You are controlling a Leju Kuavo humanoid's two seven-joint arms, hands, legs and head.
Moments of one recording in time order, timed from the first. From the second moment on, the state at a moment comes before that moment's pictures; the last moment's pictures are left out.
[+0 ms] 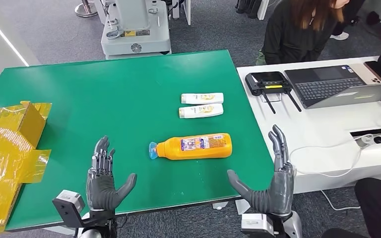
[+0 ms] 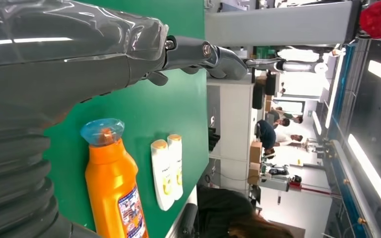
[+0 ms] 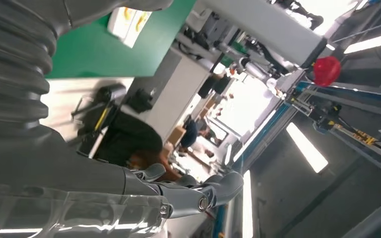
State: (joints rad) left arm -0.02 -0.17 -0.48 -1.42 0.10 0.10 -0.64; right arm 0.24 -0.05 0.24 -1.68 0.68 -0.67 -0.36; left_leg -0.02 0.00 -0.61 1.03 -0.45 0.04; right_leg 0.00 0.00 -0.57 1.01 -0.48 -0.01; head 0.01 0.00
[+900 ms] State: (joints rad) left arm -0.13 -0.18 -0.52 -1.31 0.15 0.03 -0.61; right arm -0.18 -0.05 0.33 -1.26 0.78 -0.44 -0.15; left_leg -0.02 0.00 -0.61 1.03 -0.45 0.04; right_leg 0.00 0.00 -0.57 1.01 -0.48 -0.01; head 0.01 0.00
